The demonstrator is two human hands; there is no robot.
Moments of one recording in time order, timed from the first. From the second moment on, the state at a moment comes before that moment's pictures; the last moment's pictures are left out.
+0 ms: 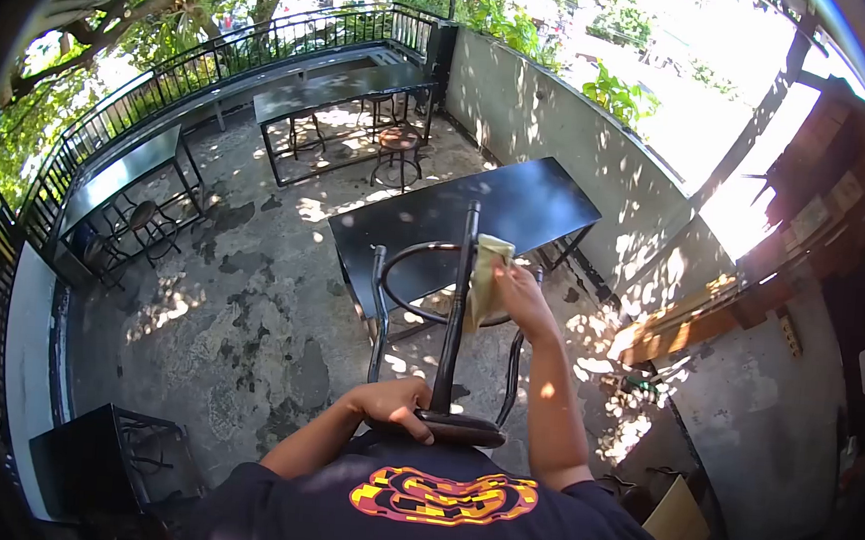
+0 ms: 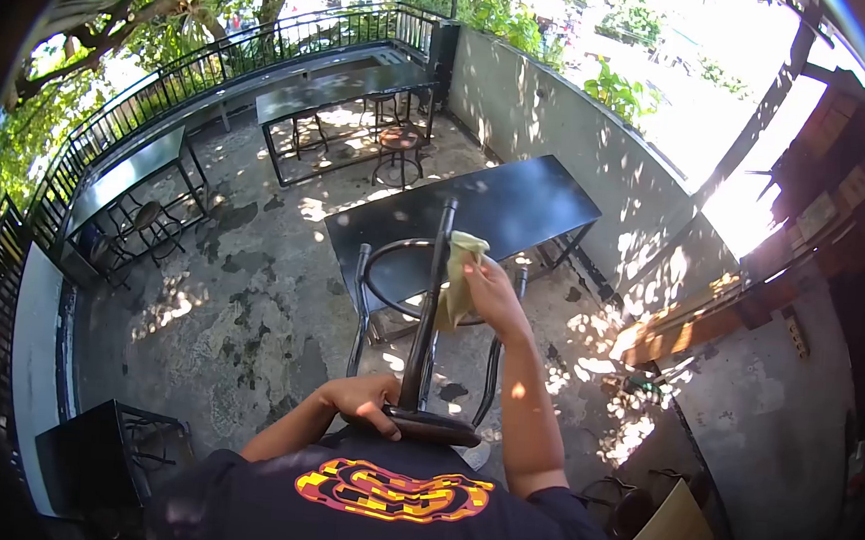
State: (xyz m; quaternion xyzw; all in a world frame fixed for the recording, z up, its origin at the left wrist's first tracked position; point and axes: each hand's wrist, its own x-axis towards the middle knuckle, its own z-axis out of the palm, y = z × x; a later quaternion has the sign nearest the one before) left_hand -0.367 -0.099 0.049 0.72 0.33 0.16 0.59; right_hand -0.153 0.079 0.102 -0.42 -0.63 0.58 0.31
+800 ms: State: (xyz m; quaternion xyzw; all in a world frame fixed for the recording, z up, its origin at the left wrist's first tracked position) left_hand -0.396 -0.099 0.047 0.59 0.29 0.28 0.70; right_hand -0.062 0.065 0.046 -0.53 -0.67 0.32 0.40
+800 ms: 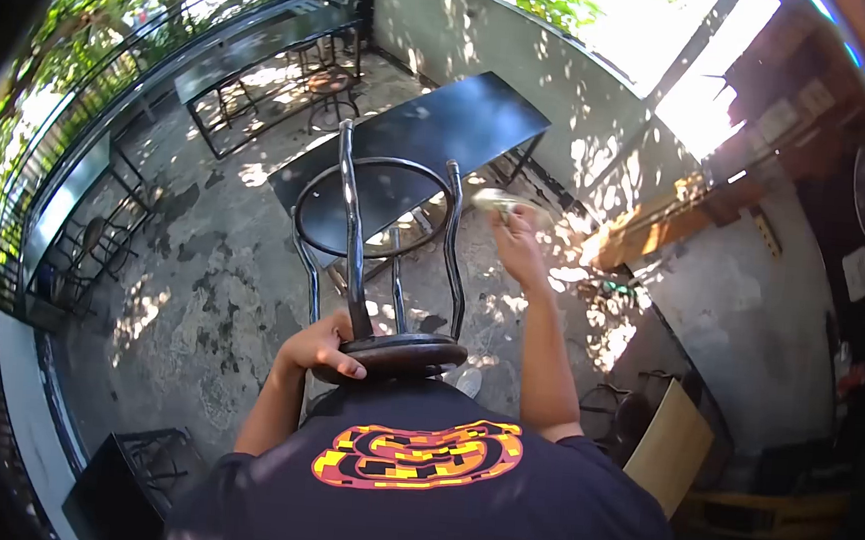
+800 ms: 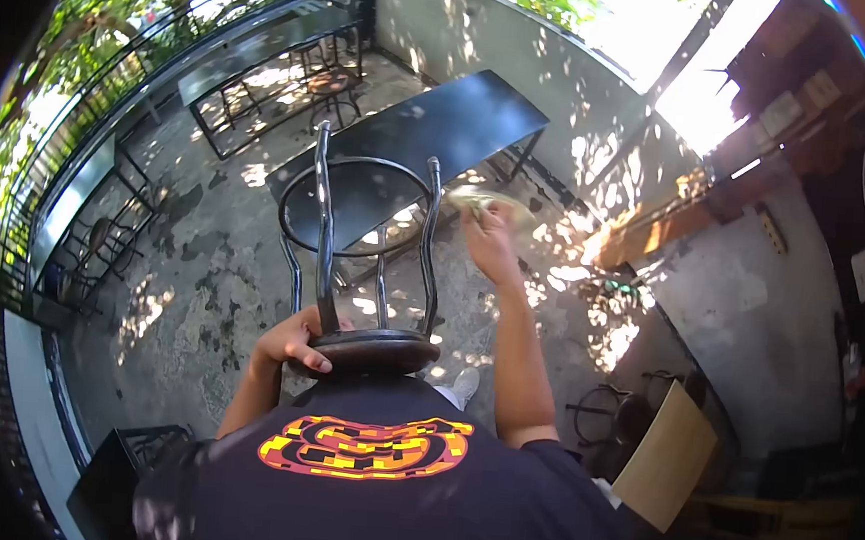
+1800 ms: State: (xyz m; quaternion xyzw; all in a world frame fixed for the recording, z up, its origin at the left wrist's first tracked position) left_hand -0.407 -0.101 0.032 0.62 0.23 0.28 0.69; right_hand -0.066 -0.015 -0.068 -0.33 -0.32 0.78 0.44
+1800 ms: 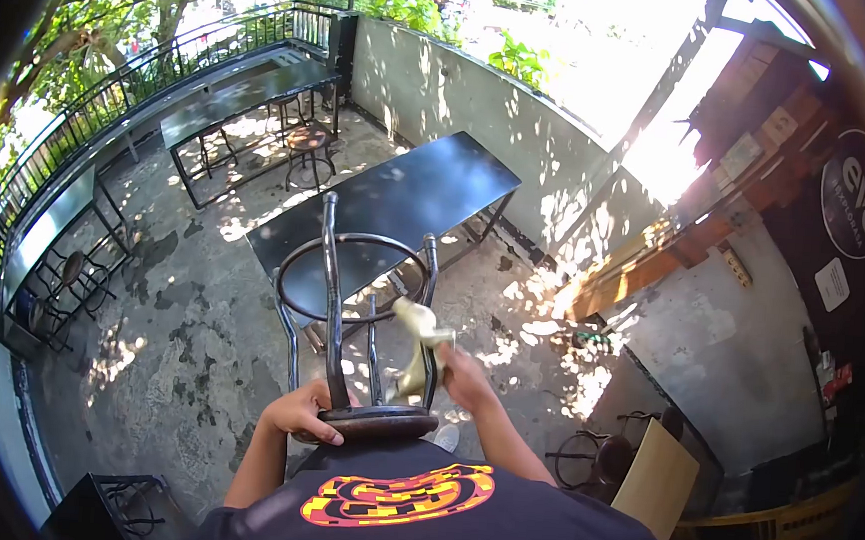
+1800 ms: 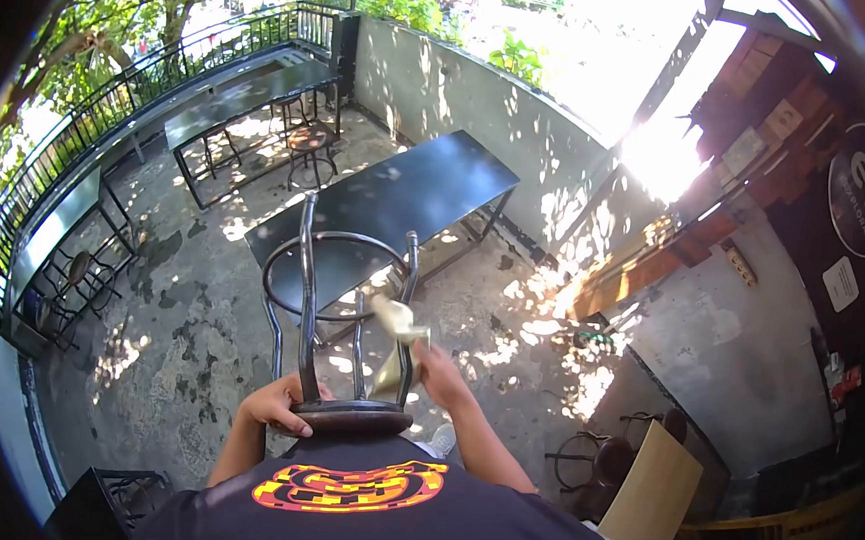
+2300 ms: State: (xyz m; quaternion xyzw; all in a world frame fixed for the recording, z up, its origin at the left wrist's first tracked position) left_hand -0.412 -0.101 0.045 0.60 0.19 0.32 0.71; right_hand -0.104 0.066 -0.020 -0.13 -0.20 0.82 0.51
